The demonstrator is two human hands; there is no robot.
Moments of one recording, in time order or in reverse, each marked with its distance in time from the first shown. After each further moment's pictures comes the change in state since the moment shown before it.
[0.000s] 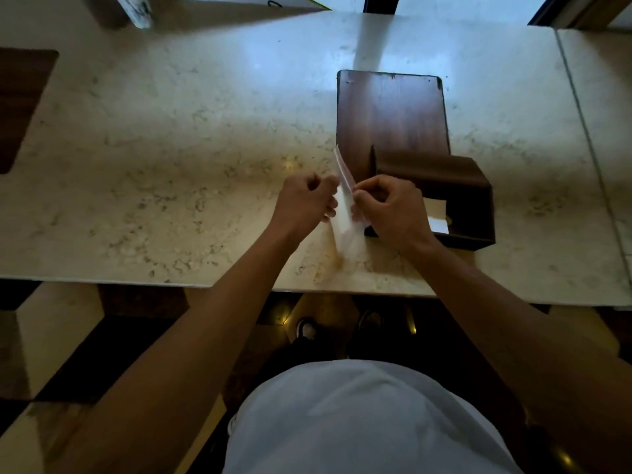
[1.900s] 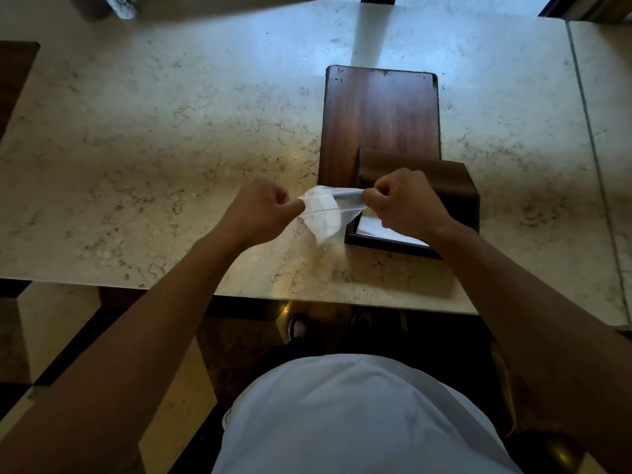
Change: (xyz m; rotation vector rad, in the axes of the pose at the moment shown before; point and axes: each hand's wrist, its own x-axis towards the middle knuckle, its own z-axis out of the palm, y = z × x) left_hand 0.012 0.017 -0.011 0.543 -0.077 0.039; right_hand 0.052 0.030 -0.063 -0.325 -0.220 -0.039
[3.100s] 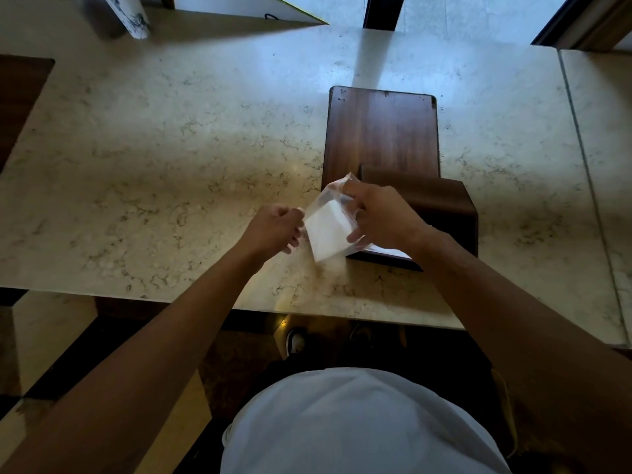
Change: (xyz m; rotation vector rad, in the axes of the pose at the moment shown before) left_hand 0.008 -0.012 0.023 -0.439 -0.036 -0.264; right_hand 0.011 -0.029 0.008 0.010 -0.278 -0.006
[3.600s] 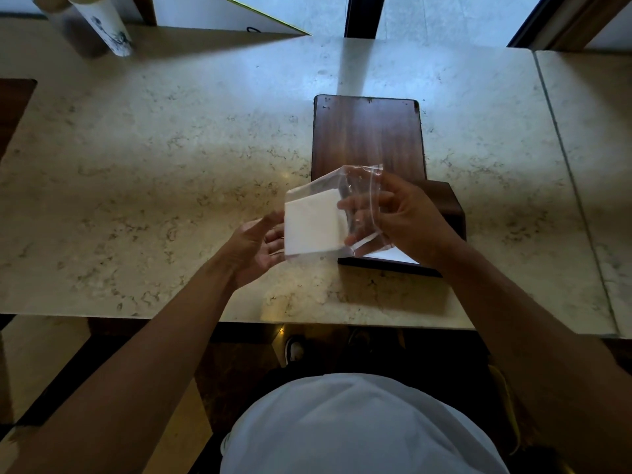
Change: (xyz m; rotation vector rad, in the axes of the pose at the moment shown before) left_hand 0.018 -0.028 -0.015 -0.748 -0.283 -0.215; right_hand -0.036 0.022 -0.026 0.854 0.011 -0.138
